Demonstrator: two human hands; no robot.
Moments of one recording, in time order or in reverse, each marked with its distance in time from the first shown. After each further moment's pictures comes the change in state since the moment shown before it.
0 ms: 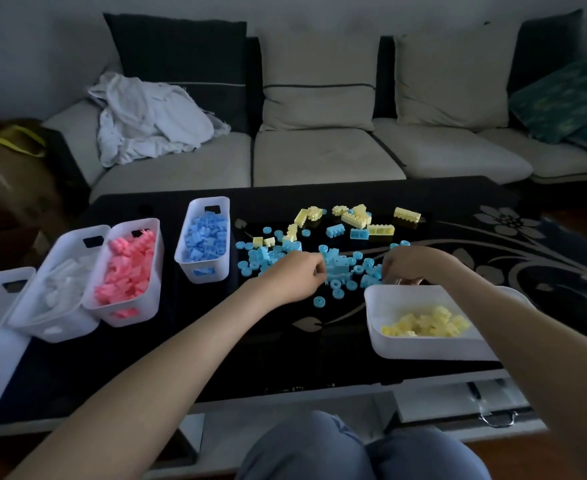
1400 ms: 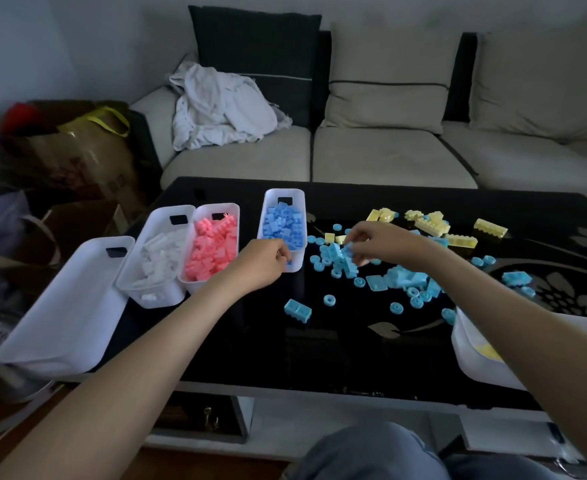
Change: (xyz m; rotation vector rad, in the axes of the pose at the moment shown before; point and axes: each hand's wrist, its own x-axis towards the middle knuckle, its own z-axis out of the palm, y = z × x) left_hand -0.063 -0.144 -0.049 -0.133 0.247 -0.310; right_hand -0.002 -0.155 0.021 0.377 0.045 -0.549
